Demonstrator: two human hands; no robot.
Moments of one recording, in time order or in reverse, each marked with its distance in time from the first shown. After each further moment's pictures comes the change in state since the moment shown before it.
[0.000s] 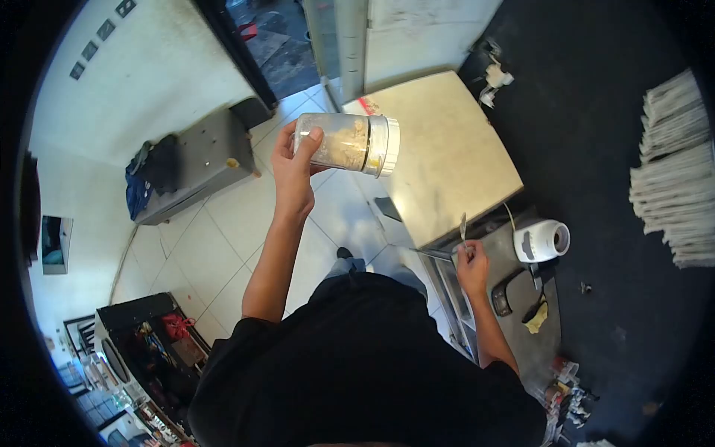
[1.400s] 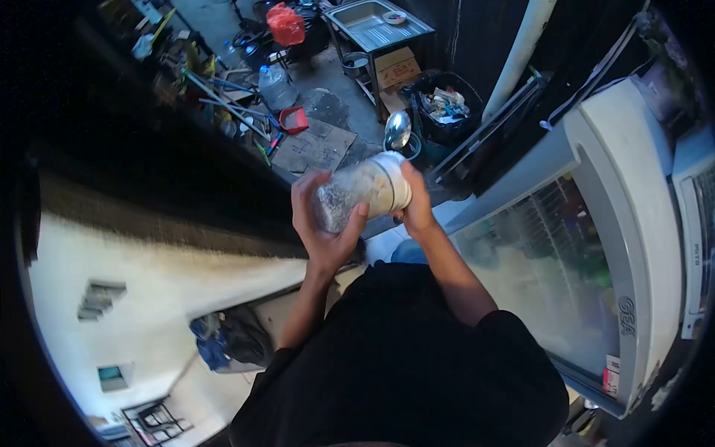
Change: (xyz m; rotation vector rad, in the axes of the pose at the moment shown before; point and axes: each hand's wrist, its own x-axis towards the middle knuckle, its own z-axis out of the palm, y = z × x) left_hand 0.804 0.182 -0.168 0.682 -0.087 0.912; right_hand 0.715 -0.708 0.517 1.340 -0.567 0.102
